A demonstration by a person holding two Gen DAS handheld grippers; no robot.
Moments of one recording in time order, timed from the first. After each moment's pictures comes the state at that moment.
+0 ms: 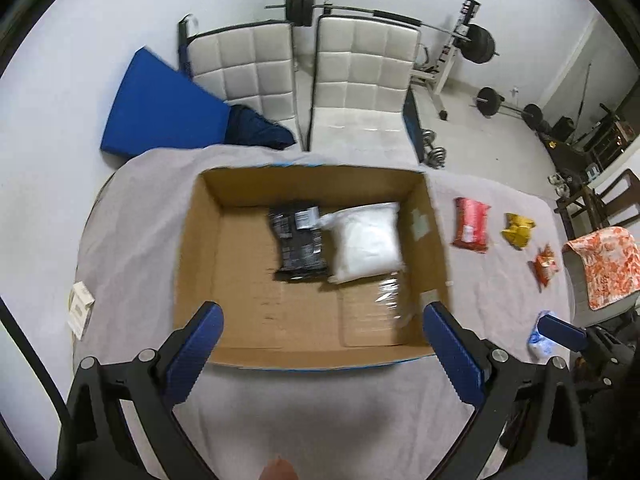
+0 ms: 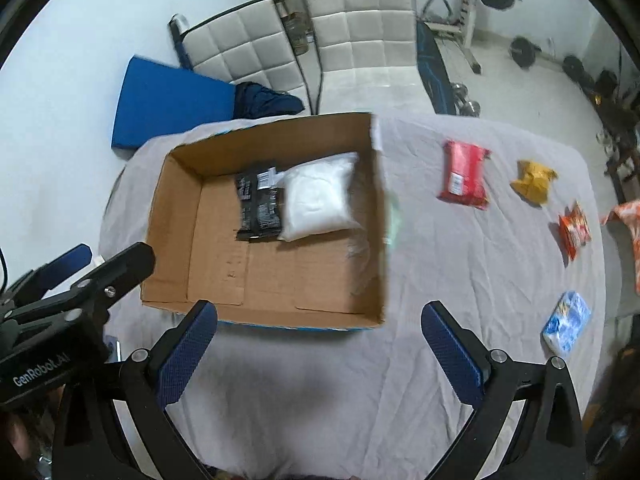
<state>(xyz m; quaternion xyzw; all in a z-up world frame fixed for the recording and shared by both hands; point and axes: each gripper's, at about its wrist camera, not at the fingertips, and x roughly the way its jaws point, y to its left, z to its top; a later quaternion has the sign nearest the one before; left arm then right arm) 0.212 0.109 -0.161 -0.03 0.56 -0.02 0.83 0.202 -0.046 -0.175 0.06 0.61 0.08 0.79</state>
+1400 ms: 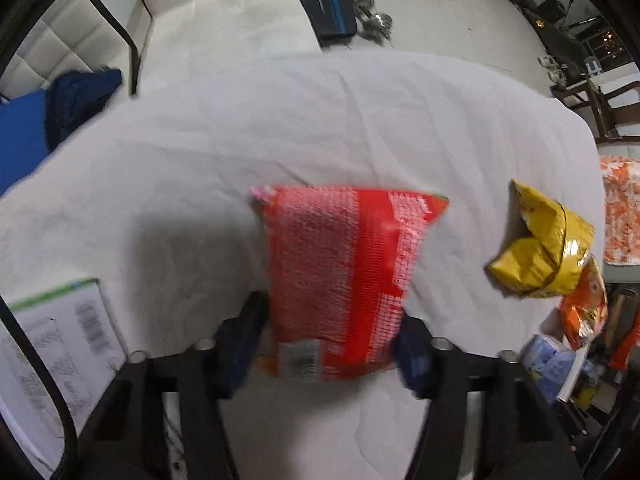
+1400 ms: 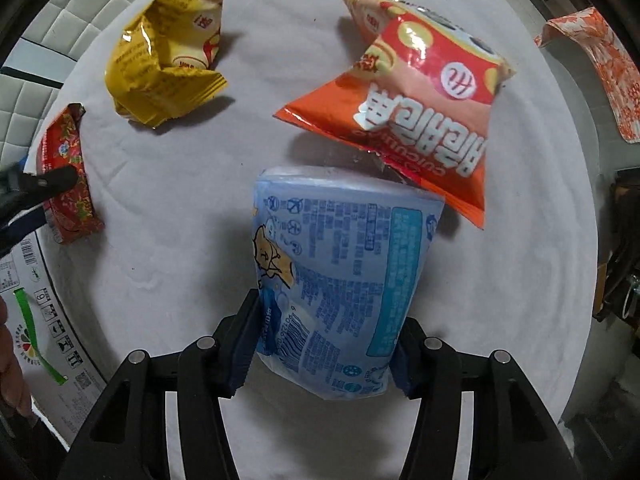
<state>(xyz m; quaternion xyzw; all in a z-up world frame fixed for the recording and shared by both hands) 0.409 -0.173 -0.422 0.04 0.73 -0.10 0.68 0.278 -0.403 -0.420 0.19 0.74 -0.11 0.63</state>
